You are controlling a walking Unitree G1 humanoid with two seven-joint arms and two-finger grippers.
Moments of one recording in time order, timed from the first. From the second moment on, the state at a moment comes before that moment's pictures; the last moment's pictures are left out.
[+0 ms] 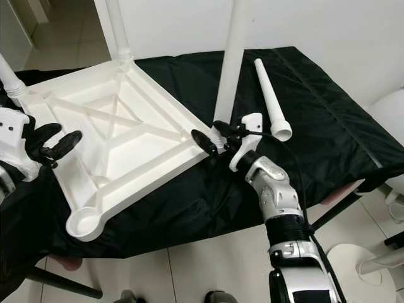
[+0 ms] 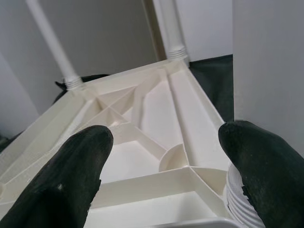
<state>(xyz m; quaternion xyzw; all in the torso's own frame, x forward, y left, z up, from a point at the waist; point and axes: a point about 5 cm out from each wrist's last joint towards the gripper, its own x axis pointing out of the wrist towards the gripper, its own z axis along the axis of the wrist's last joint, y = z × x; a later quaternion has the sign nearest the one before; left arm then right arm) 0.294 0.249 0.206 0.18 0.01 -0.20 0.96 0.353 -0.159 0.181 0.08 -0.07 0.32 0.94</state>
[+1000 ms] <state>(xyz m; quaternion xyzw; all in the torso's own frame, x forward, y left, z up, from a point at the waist) 0.306 0.211 0.169 0.46 0.02 -0.31 0.83 0.345 -0.166 0.197 0.09 -0.14 0.27 0.95</state>
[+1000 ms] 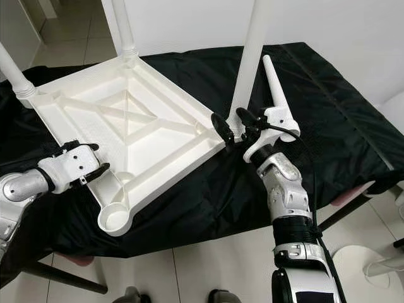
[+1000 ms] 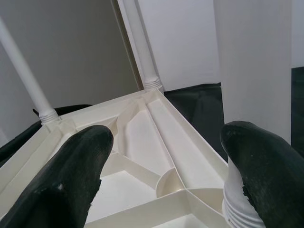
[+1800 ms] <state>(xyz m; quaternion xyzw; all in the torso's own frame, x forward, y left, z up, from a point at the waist) 0.290 0.244 0.185 0.41 0.02 -0.30 0.86 0.334 -0.167 0.197 0.11 -0.14 0.26 0.95</state>
